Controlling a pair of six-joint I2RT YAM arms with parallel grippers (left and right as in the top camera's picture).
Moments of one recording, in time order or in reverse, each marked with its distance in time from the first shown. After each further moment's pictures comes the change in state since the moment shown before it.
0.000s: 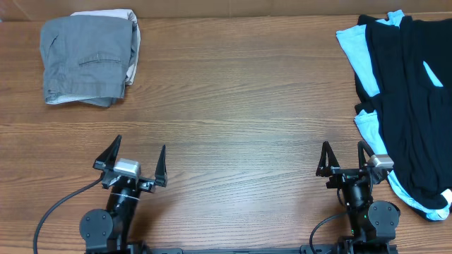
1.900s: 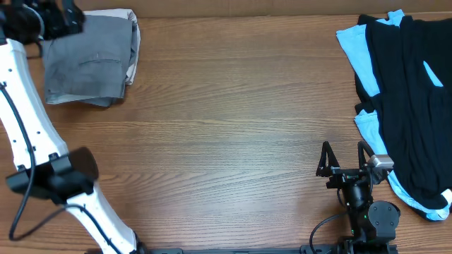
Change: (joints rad) left arm 0.254 2.024 2.492 -1.427 0.019 0.003; right arm 0.000 0.000 0.000 0.001 0.000 0.000
